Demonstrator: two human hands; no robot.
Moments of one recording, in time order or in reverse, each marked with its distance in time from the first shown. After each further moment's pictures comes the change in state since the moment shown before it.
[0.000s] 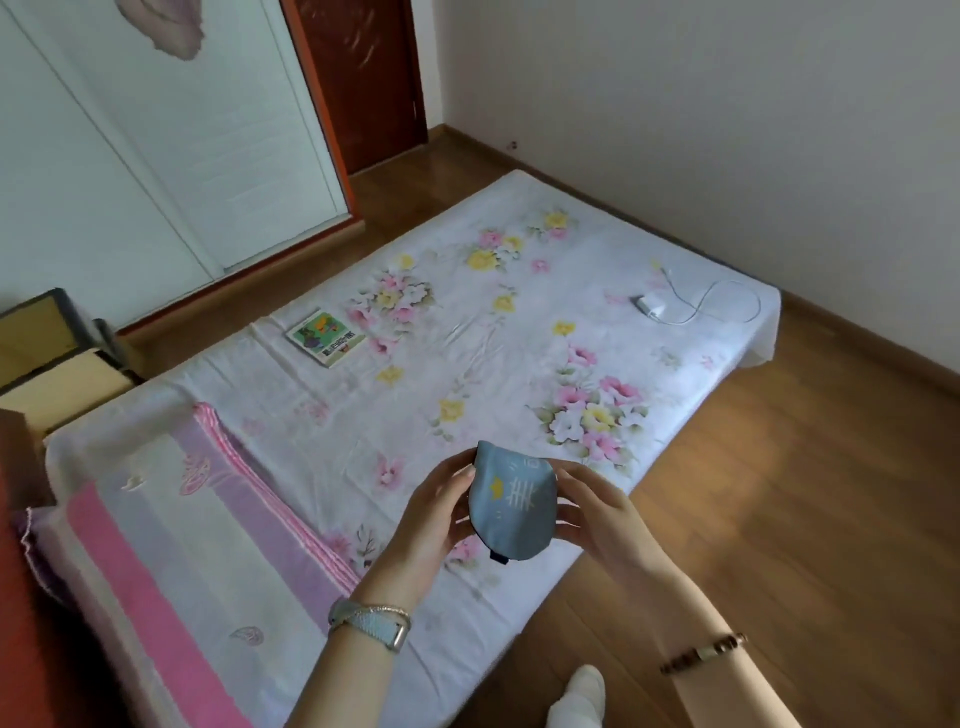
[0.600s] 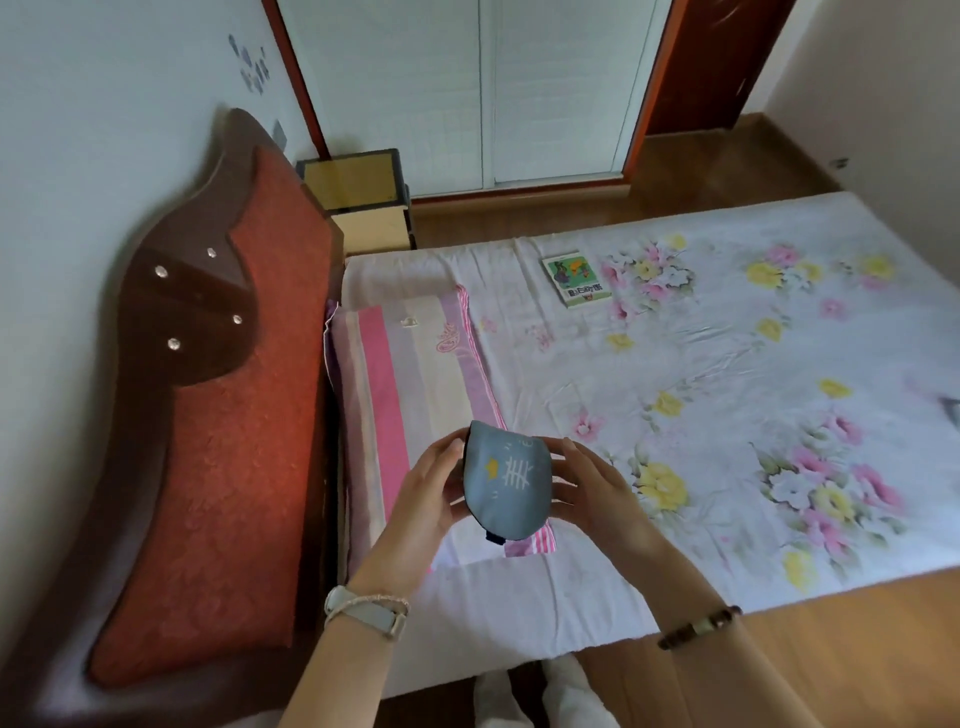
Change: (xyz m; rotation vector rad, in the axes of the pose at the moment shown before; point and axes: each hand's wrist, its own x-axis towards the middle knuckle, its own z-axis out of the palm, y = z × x) left_hand -0.173 -0.041 -0.234 -0.361 0.545 0.164; right_hand -0.007 0.090 0.267 -0.279 -0.538 0.124
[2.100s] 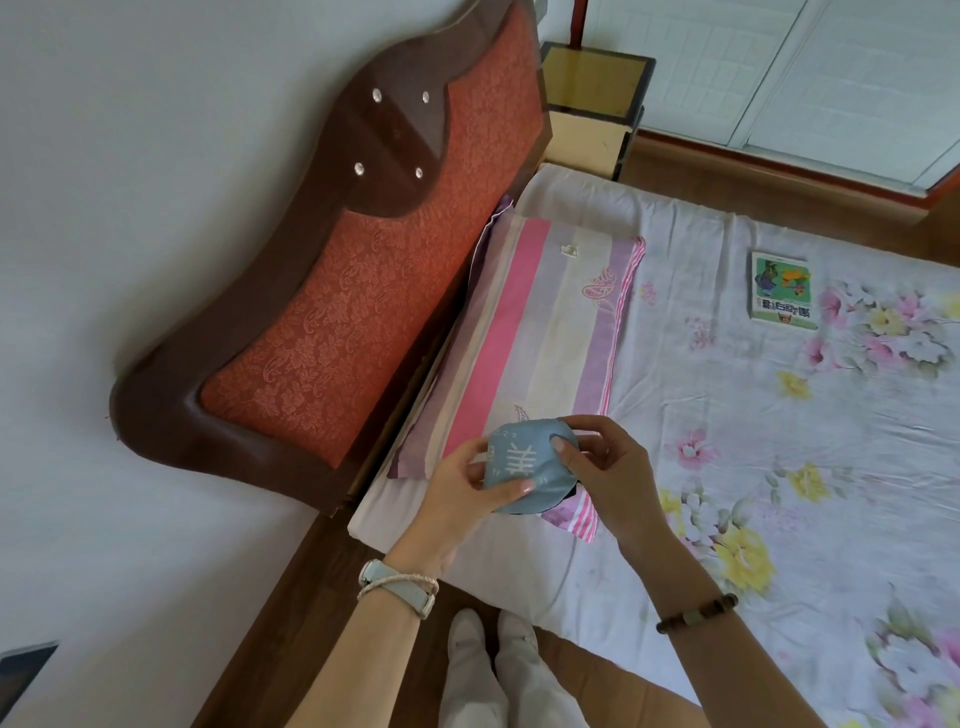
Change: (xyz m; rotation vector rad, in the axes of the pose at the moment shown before) left_hand -0.034 -0.083 0.001 0.011 0.453 0.094; right_hand 0.062 0.033 0.014 -0.404 -0.313 -0.123
